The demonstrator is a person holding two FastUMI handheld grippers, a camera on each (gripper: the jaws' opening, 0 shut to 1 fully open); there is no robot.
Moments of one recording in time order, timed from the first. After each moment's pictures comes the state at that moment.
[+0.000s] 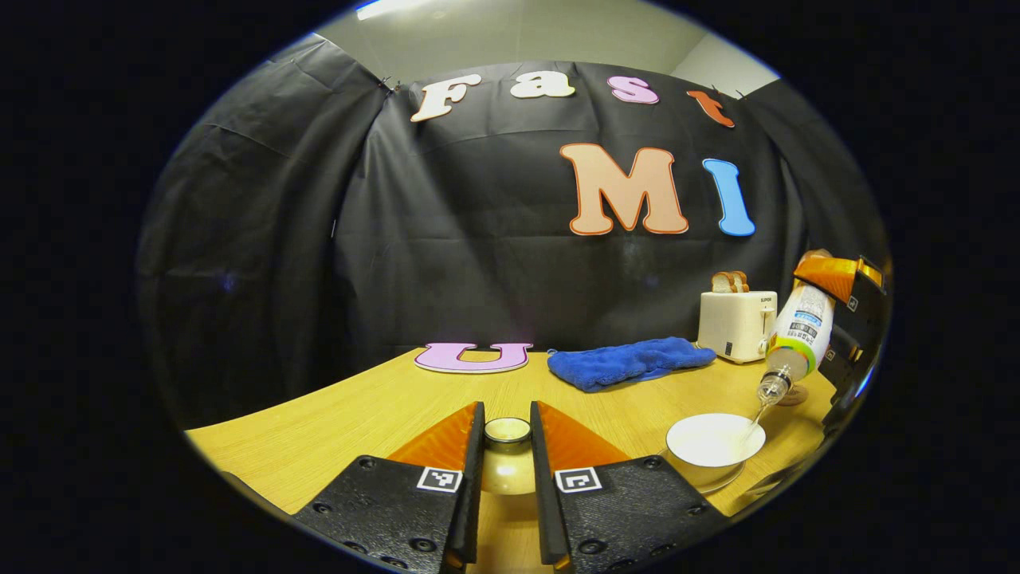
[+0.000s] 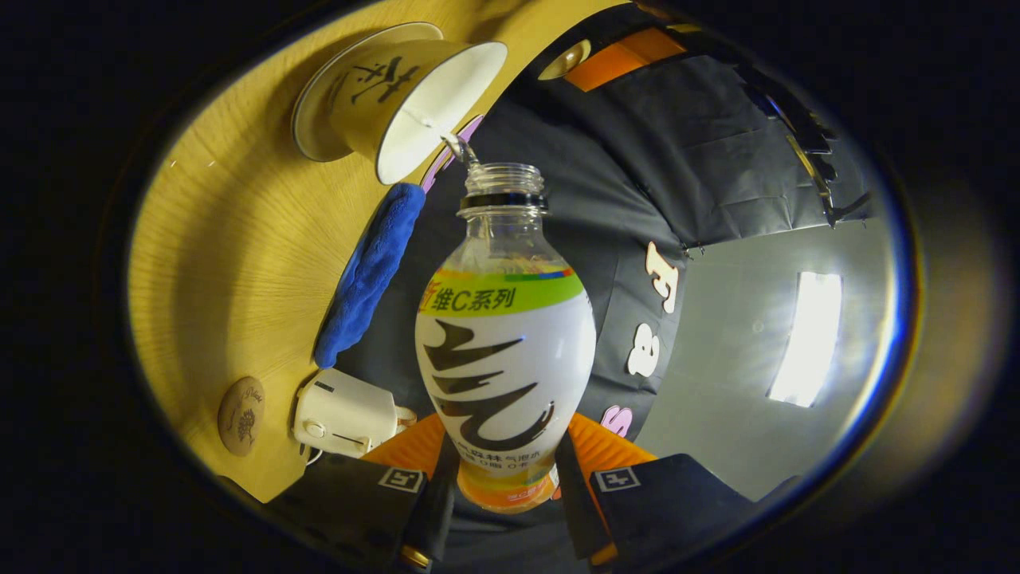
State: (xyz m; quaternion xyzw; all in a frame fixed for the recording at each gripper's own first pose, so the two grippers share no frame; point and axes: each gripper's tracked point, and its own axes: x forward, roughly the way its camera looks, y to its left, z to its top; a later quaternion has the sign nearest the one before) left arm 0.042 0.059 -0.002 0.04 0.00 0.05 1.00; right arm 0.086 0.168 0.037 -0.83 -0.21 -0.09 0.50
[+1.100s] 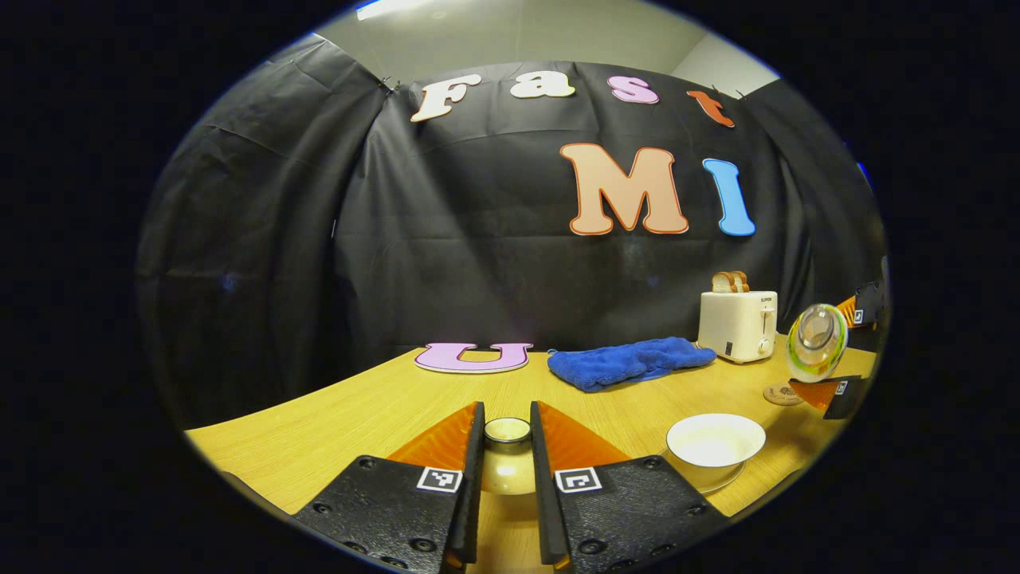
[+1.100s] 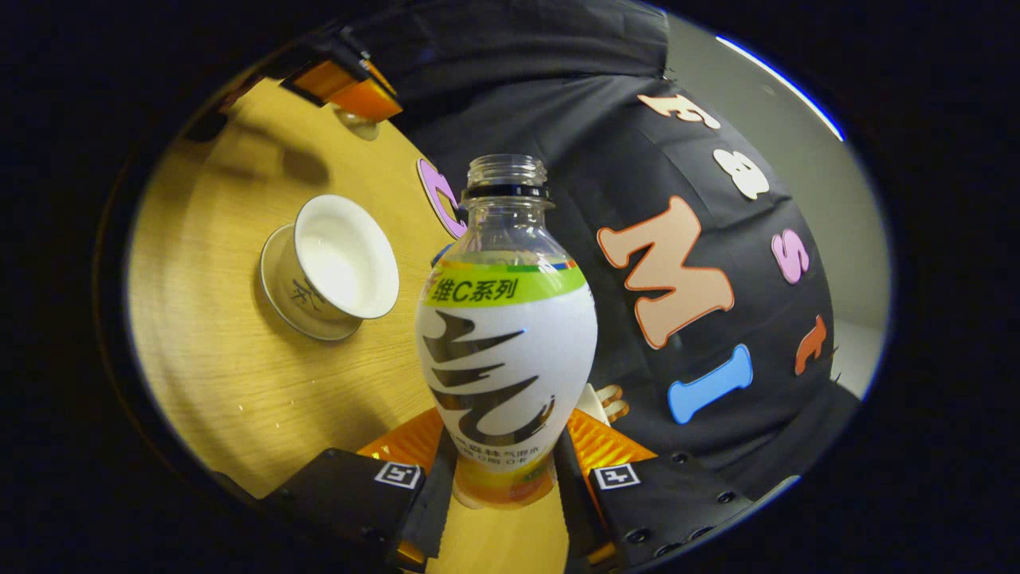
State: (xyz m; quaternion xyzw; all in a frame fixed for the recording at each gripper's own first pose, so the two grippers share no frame) left arm 0.042 0.059 -0.002 0.04 0.00 0.05 1.00; right arm 0.080 0.151 -0.017 -0.52 0.04 0.07 0.85
